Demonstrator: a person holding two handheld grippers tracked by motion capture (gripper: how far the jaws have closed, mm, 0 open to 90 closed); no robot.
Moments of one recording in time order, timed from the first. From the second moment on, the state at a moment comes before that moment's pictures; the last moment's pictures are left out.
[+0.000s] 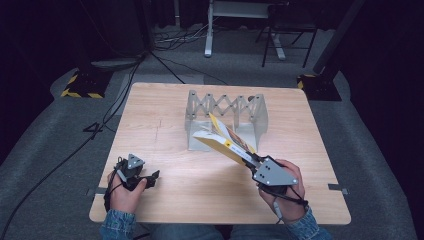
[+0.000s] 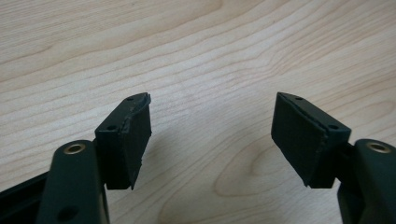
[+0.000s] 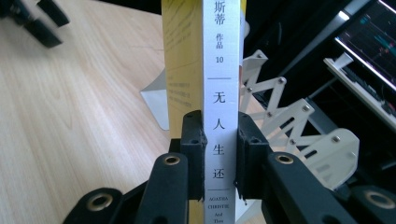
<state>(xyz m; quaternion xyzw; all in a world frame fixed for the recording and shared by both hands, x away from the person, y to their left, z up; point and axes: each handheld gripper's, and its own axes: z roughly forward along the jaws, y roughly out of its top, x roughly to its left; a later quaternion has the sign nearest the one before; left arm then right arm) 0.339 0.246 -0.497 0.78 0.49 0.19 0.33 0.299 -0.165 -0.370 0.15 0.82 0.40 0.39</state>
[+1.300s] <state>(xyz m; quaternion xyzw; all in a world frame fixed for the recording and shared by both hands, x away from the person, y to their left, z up) 0.347 0.247 -0.505 0.79 0.48 0.18 0.33 0.361 -0.191 -0.334 0.31 0.70 0.49 0.42</state>
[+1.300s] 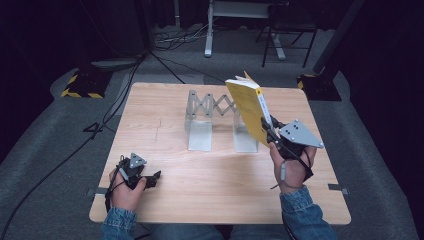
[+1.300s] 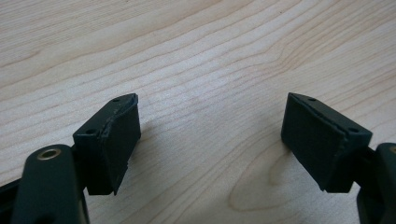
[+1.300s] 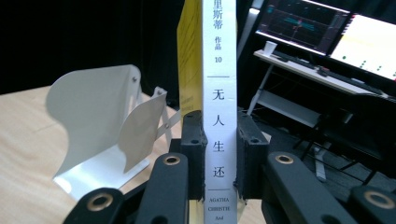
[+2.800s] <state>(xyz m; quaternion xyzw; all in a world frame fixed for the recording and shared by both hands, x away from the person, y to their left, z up) 0.348 0.245 -0.505 0.79 0.48 0.18 0.33 0.429 -0.184 -0.376 0.39 0.65 0.53 0.39</state>
